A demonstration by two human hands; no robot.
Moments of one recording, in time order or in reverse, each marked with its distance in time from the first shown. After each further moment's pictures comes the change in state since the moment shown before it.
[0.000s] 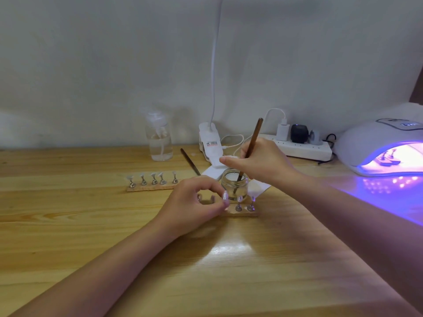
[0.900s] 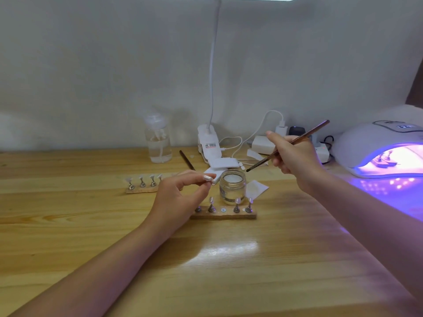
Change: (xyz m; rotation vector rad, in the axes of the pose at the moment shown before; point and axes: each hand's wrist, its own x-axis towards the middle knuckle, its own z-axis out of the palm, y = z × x) left_hand -0.001 -0.003 -0.006 -0.106 0.240 -0.008; right_hand -0.004 0.030 -0.029 0.602 0.264 0.342
